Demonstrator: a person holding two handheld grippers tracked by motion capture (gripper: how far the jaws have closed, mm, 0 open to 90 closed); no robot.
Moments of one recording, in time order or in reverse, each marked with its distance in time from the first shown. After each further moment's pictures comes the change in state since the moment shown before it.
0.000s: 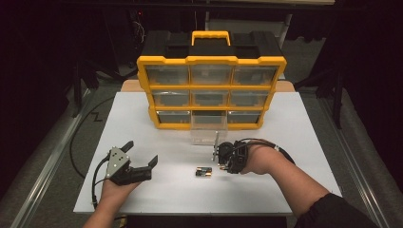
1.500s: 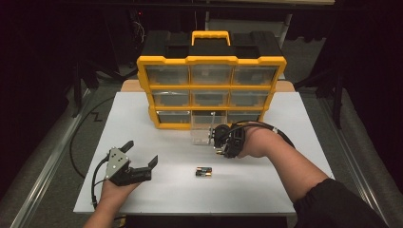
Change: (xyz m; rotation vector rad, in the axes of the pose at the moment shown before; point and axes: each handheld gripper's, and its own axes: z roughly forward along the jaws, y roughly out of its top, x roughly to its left) left arm -0.001 0.002 -0.003 -0.025 -0.010 0.008; right arm -0.024 0.018 -0.043 -0.005 -0.041 0.000
